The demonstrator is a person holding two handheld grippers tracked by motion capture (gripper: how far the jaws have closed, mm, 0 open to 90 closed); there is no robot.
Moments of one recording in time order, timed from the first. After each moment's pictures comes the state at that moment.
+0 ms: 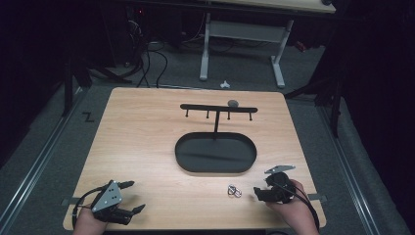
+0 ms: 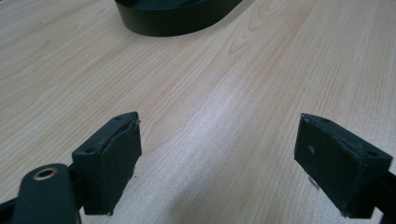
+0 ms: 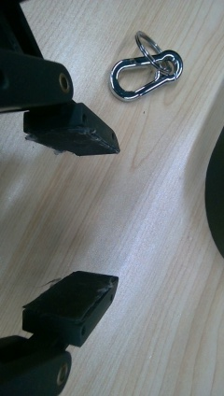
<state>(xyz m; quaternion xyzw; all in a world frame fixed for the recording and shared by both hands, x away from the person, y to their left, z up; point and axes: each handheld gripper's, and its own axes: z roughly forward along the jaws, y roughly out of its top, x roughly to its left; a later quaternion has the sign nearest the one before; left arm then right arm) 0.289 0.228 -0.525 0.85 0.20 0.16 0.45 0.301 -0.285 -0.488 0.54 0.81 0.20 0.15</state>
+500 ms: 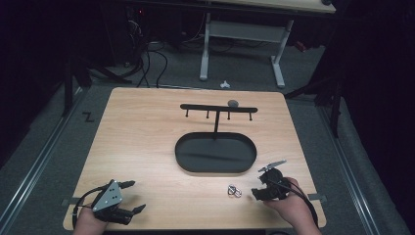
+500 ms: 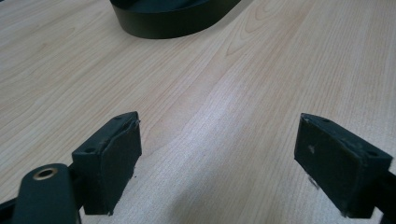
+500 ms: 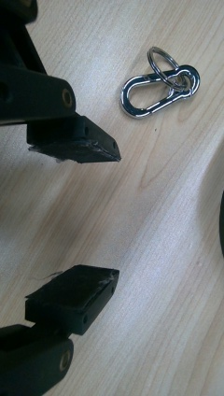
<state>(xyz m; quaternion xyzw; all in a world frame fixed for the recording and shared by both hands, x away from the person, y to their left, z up) 0.290 0.227 -0.524 0.86 0.19 0.16 0.45 0.311 -0.270 -0.481 0.52 0.83 0.14 0.11</state>
